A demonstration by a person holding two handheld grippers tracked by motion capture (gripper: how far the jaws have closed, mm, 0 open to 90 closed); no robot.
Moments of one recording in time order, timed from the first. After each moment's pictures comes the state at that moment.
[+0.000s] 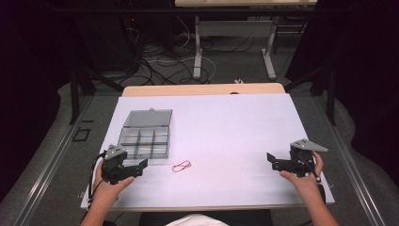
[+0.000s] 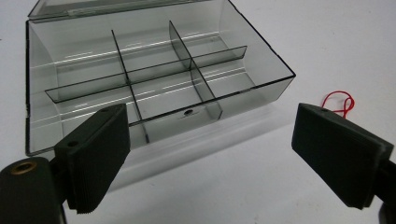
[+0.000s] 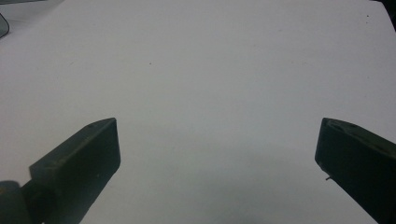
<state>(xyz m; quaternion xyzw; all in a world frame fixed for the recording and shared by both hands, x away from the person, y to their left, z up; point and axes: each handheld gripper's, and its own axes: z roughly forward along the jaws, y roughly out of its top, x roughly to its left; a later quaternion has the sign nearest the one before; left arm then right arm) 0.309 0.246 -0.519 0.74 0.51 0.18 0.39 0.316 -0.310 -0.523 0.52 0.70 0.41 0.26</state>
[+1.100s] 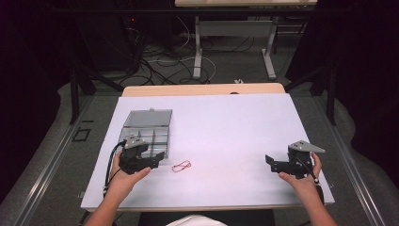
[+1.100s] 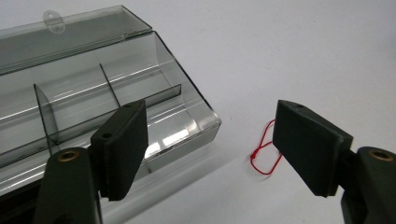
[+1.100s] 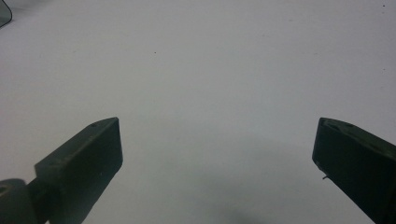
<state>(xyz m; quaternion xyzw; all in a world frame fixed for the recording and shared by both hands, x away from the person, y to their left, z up) 0.328 0.194 -0.493 0.78 0.45 0.17 0.39 0.316 -0.308 -0.530 0.52 0.71 0.41 0.24</state>
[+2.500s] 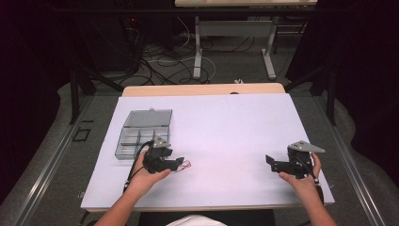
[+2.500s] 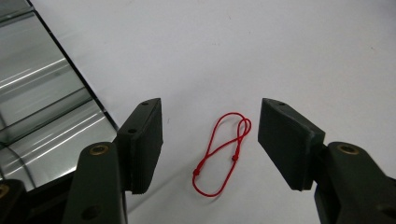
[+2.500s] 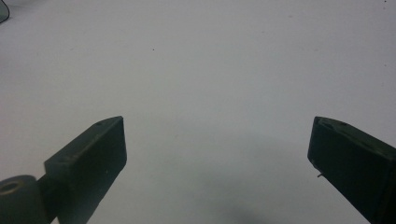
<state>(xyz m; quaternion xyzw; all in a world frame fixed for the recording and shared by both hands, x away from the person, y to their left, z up) 0.344 0.138 -0.519 0.84 0.40 0.11 0.36 0.317 -0.309 -0.532 0.52 0.71 0.41 0.24</state>
